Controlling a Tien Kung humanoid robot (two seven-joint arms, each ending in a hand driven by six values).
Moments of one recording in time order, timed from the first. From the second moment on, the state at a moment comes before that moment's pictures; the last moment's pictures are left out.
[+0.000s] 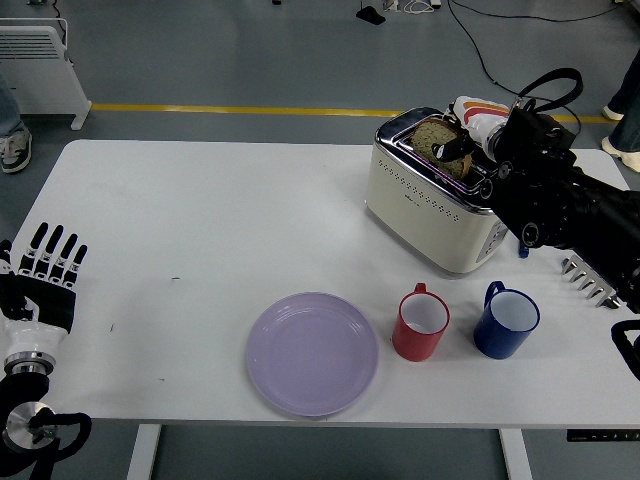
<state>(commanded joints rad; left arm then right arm) -0.04 0.00 -1.68 -1.14 0.55 -0.13 -0.25 1.23 0.00 0.38 0.31 -1.49 -0.07 -0.19</state>
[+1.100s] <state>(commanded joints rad) -0.04 0.00 -1.68 -1.14 0.55 -0.13 -0.25 1.30 -0.02 0.58 0.67 -1.81 -0.06 -0.31</state>
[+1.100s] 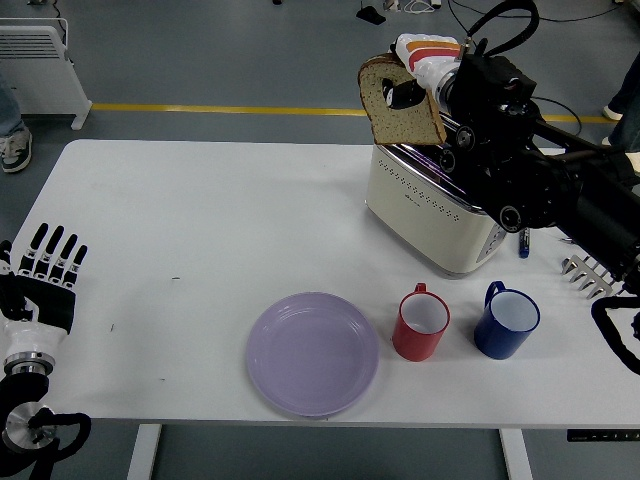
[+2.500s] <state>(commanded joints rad) -0.03 0.00 -1.69 -1.14 0.56 -0.14 -0.24 1.02 -0.18 0.08 1.21 -0.97 -0.14 -0.24</state>
